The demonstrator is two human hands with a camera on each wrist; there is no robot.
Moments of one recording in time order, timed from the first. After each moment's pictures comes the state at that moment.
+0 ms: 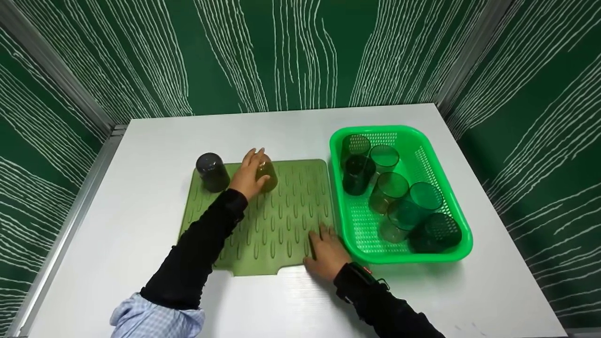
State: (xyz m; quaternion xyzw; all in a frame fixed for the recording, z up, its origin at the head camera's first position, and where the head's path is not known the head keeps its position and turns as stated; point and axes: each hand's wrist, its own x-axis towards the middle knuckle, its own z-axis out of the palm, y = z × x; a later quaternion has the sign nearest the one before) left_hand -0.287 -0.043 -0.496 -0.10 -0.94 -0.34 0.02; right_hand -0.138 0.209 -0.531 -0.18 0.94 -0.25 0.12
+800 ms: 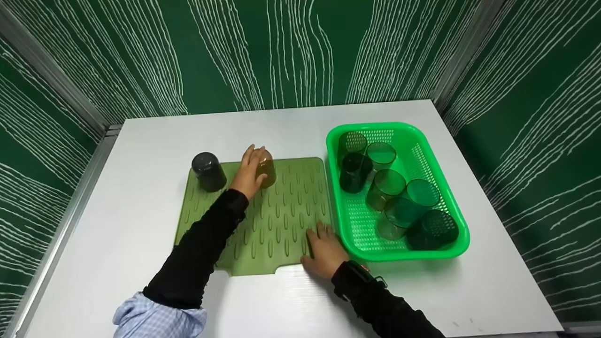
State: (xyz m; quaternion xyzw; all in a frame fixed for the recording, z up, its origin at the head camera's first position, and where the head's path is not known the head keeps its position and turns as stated) left_hand -0.288 -0.037 -0.505 -0.13 -0.91 -0.38 0.05; right_hand -0.137 0.208 -0.532 -0.17 0.94 -0.25 0.13
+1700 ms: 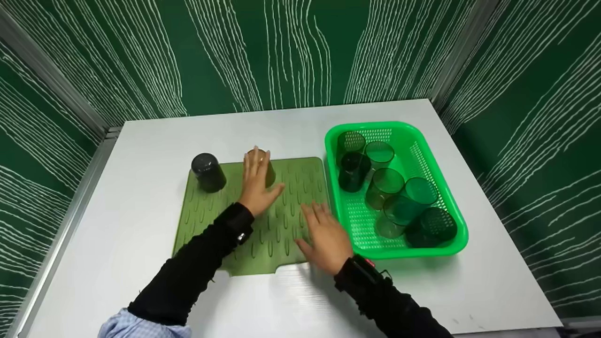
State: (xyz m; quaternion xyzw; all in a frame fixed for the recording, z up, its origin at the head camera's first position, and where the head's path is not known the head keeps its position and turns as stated) left_hand -0.251 -0.009 -0.505 -0.16 -0.90 -0.40 0.07; right_hand -0.131 0.205 -0.477 -0.19 0.94 -0.27 -0.03
